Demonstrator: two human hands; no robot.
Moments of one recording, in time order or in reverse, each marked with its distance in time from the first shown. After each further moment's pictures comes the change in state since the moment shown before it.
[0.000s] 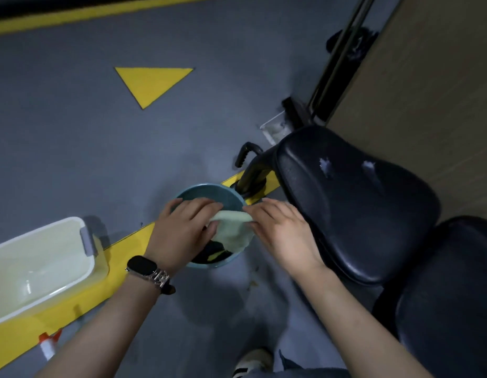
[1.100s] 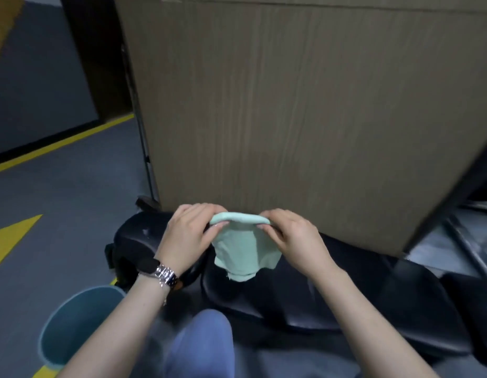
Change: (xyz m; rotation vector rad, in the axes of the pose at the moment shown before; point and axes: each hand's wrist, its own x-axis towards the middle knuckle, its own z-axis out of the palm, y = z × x) left_hand 0.094 0.365 -0.173 -0.463 0.114 0.597; right_hand -0.225 -0.018 -0.406 -0.205 0.292 0.564
